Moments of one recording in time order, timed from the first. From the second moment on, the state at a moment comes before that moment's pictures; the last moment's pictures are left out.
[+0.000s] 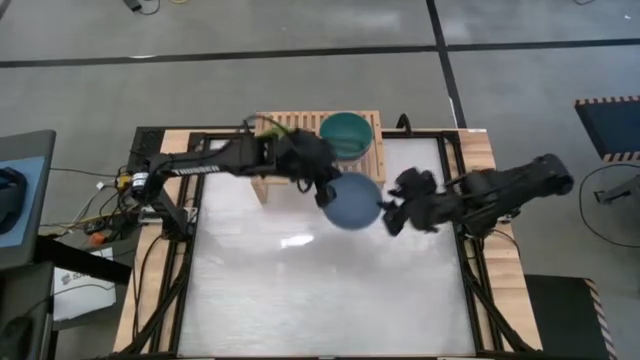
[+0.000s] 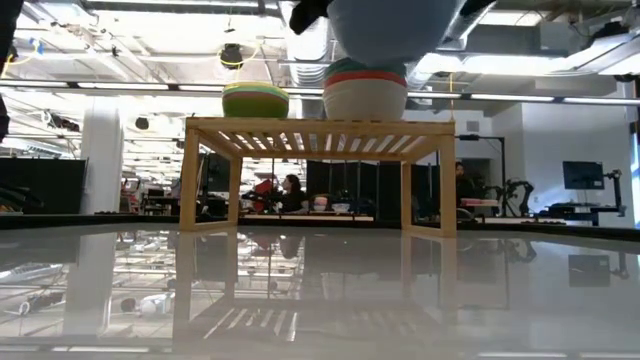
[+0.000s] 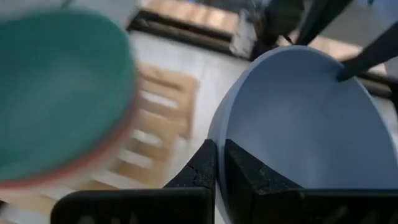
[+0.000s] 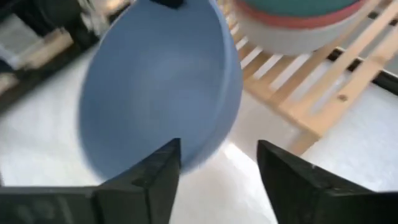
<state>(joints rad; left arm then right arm) 0.10 1.71 1.76 -0.63 -0.11 -0.18 0.34 1.29 1.43 -1.12 0.61 0.95</state>
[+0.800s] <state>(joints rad) 0.48 1.84 2.01 -0.68 -0.08 -0.28 0.25 1.16 1.43 -1.27 0.66 0.91</state>
